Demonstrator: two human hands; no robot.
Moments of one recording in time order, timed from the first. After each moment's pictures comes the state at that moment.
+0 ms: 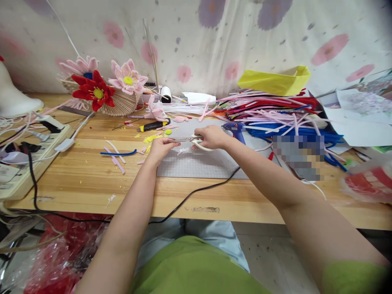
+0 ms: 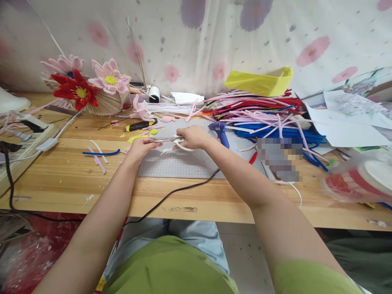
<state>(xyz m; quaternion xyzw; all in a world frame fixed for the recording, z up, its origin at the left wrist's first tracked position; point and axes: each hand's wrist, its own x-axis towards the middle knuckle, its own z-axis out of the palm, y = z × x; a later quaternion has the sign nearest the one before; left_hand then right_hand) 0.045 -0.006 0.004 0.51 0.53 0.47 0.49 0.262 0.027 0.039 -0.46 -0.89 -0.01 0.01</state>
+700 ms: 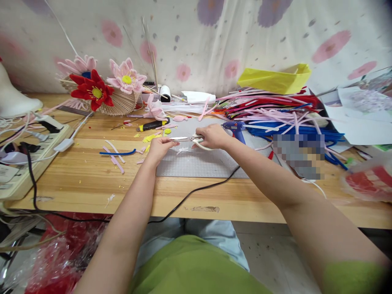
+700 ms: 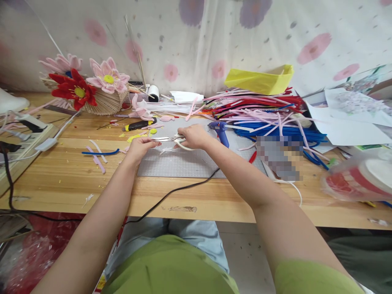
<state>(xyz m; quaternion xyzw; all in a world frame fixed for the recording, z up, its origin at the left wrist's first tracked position) 0.044 -0.005 0.000 0.51 0.55 0.47 0.47 0.267 0.027 0.033 -0.46 -0.88 -0.06 0.02</state>
